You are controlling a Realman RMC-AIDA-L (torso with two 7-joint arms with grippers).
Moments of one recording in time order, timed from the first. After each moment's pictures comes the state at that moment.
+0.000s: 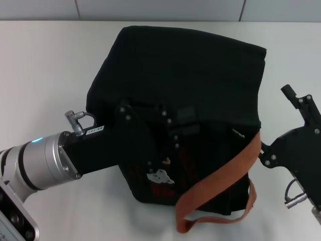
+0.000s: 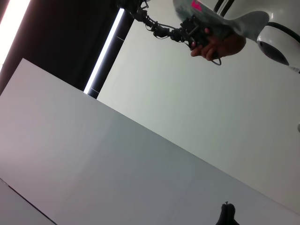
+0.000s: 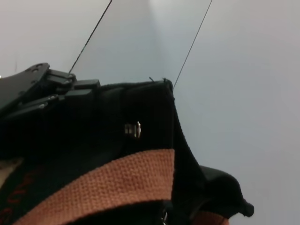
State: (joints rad) left arm -0.60 -2.08 0.74 0.03 1.69 1.95 0.46; right arm 0.19 2.09 0.17 0.33 -2.18 -1.69 -0.42
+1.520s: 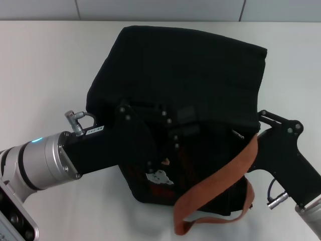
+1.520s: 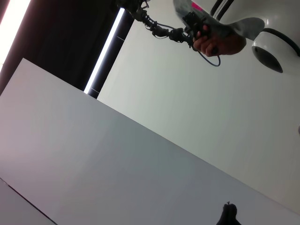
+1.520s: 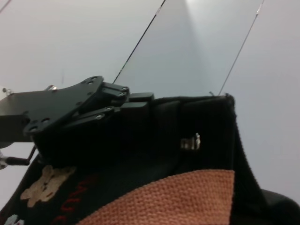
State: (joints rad) left arm -0.60 -2.08 0.74 0.03 1.69 1.95 0.46; right arm 0.26 2.09 0.12 0.32 -2.22 -1.67 -0.46
